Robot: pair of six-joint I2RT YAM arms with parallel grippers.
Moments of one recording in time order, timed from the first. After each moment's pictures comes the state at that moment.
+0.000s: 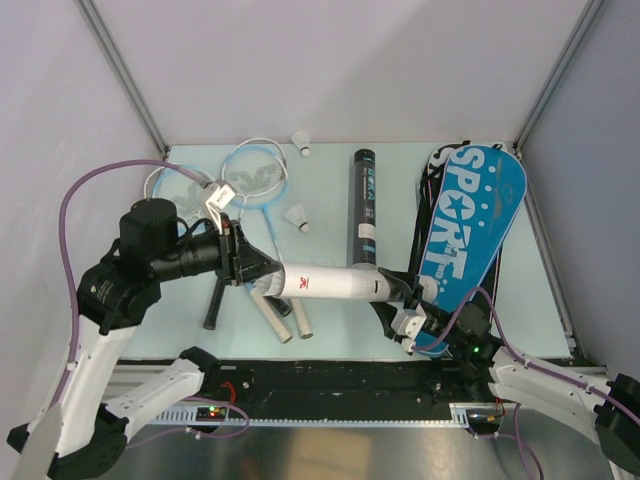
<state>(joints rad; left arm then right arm) -0.49 0.85 1.38 -0.96 0.57 -0.37 0.88 0.64 0.04 0.78 -0.24 -0.76</state>
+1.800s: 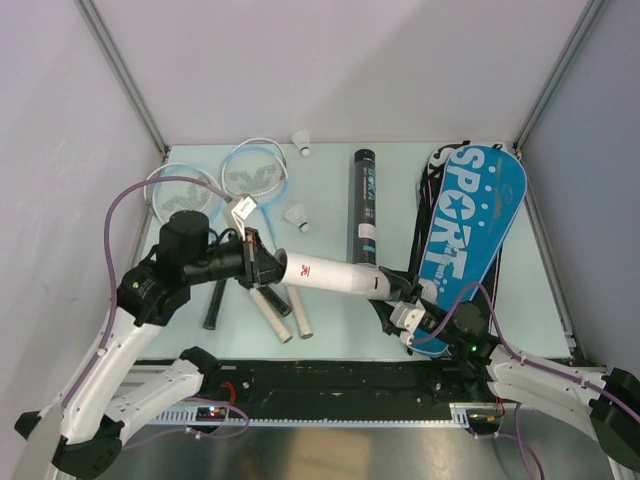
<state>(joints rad) -0.54 0.80 1.09 -0.75 0.54 -0.51 0.88 0.69 0.04 0.81 -0.19 -0.70</state>
